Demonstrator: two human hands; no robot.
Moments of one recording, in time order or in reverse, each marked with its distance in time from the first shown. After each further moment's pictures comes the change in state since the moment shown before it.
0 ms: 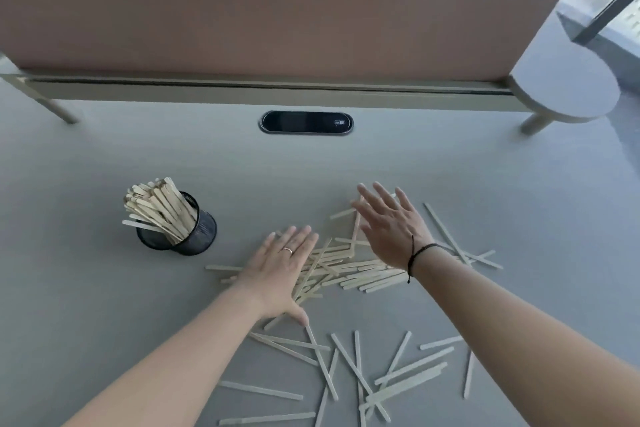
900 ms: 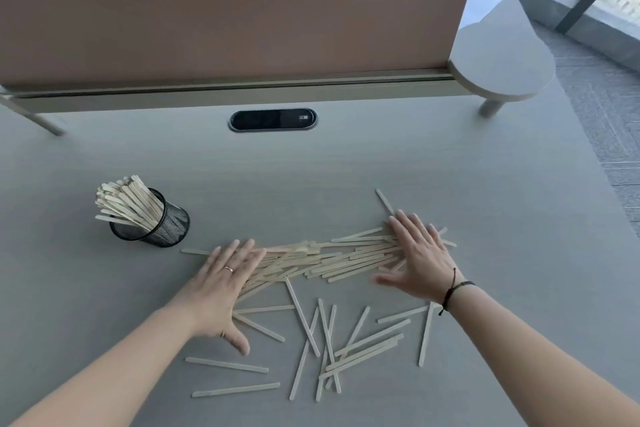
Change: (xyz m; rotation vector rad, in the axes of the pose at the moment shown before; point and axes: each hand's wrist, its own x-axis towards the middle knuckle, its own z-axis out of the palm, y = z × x) left_hand -0.050 -0.002 0.024 0.052 -0.105 -0.066; right_hand -0.123 0.069 0.035 0.279 -0.043 0.221
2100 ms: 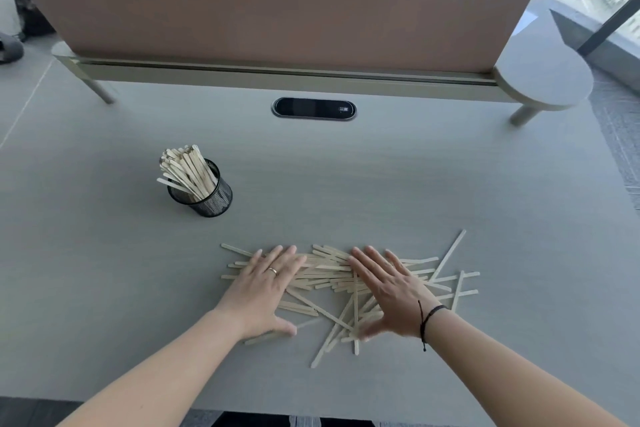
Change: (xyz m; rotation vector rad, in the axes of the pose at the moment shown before) left_hand -0.033 0.023 0.044 -0.059 0.173 0.050; right_hand -0.039 -0.095 0.045 -0.236 -0.185 -0.433
